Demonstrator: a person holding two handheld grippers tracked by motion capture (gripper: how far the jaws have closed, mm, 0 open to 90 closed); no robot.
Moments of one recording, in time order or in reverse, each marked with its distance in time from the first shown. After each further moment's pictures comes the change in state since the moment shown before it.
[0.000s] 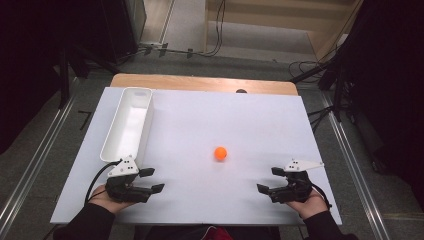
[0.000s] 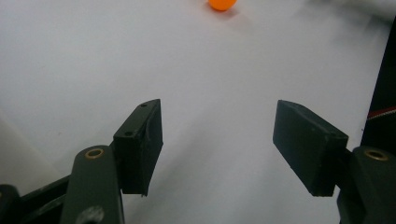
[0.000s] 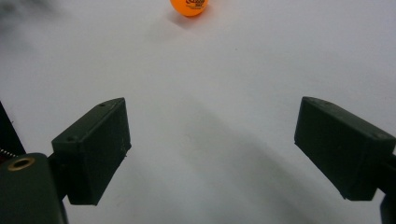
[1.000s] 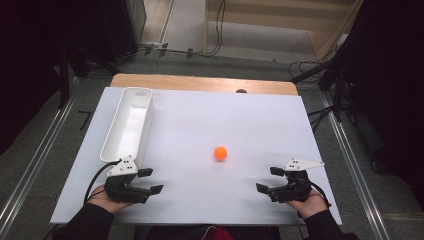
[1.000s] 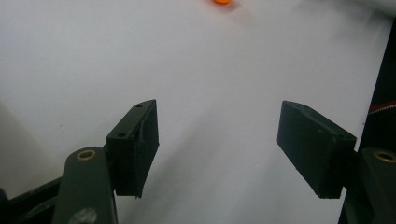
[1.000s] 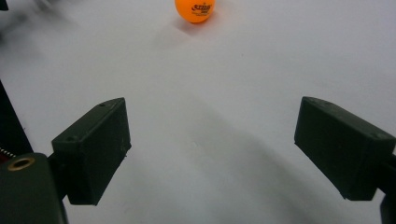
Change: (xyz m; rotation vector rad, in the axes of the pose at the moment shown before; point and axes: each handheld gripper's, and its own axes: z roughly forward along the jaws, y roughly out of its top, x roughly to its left) left arm 0.002 -0.002 0.000 0.014 -0.005 -0.005; right arm -0.001 0.001 0.001 -0.014 0.037 0.017
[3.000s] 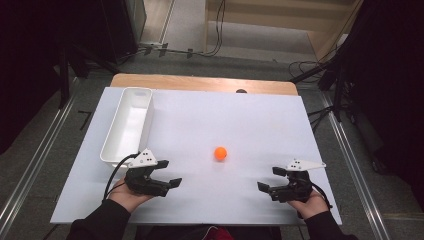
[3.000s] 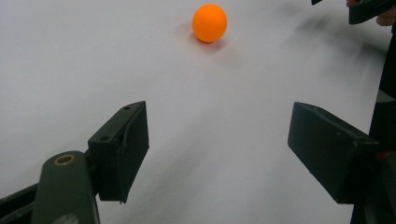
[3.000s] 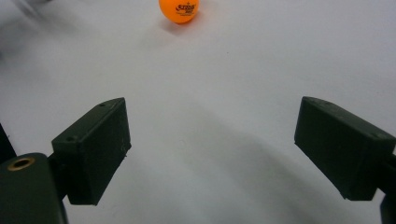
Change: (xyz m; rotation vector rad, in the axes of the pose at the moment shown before) left arm -0.017 0.035 0.034 -0.033 -0.005 -0.023; right arm -0.003 -0.004 0.000 -0.014 -0.044 0.028
